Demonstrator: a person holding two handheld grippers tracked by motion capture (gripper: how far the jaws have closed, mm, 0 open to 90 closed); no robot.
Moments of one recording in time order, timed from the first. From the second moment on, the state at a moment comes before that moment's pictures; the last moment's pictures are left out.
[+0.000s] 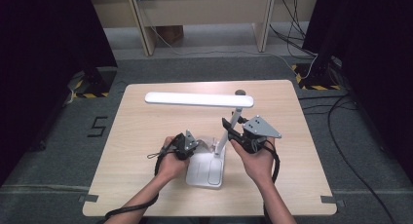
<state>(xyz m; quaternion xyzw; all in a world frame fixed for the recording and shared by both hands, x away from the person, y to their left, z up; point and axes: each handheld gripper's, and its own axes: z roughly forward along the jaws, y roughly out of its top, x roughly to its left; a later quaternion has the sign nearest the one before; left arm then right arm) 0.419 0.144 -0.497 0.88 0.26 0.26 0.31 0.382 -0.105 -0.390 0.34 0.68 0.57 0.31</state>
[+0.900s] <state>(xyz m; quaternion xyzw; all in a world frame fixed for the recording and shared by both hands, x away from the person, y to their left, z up) 0.388 0.157 -0.492 0.90 0.22 0.22 0.30 0.382 -0.104 -0.390 0.33 0.68 0.57 0.32</state>
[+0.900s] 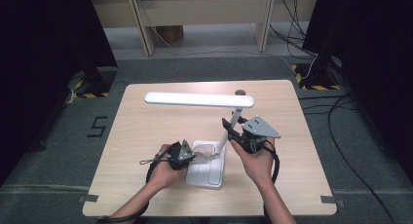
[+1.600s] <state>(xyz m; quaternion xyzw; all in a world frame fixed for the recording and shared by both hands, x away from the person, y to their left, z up) 0.359 0.172 -0.494 0.91 0.20 0.21 0.31 0.381 -0.103 -0.389 0.34 0.68 0.56 0.32</state>
